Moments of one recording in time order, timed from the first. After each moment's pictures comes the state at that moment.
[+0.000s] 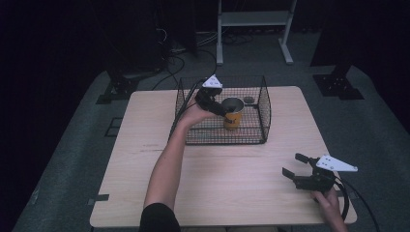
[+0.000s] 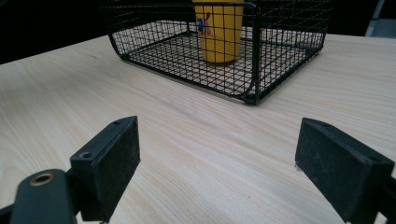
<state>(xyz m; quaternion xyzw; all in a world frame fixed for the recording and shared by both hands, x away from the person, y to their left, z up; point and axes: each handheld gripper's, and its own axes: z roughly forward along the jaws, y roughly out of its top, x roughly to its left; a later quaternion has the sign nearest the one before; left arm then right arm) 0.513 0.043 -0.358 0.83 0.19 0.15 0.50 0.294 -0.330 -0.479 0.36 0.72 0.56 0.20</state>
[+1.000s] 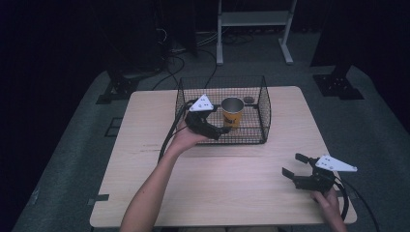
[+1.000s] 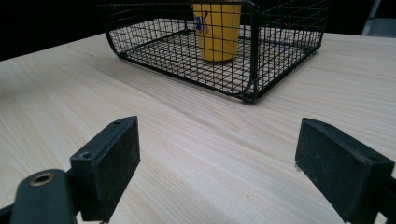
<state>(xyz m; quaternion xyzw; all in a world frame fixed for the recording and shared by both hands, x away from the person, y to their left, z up) 0.424 0.067 -0.360 0.82 0.18 0.13 0.53 0.294 -0.329 -0.479 0.36 0.72 0.55 0.20</state>
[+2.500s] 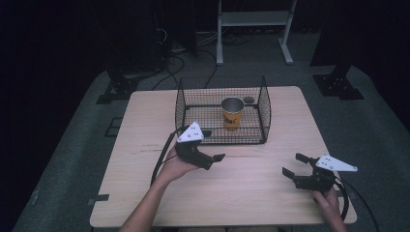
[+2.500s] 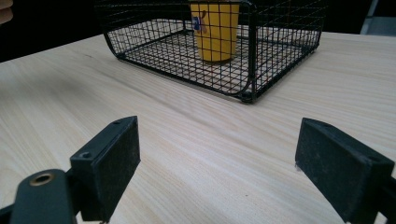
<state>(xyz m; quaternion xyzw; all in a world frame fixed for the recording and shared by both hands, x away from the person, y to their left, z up) 0.351 0.093 -0.387 0.82 0.17 0.12 0.53 0.294 -0.329 -0.479 0.36 0.72 0.55 0.20</state>
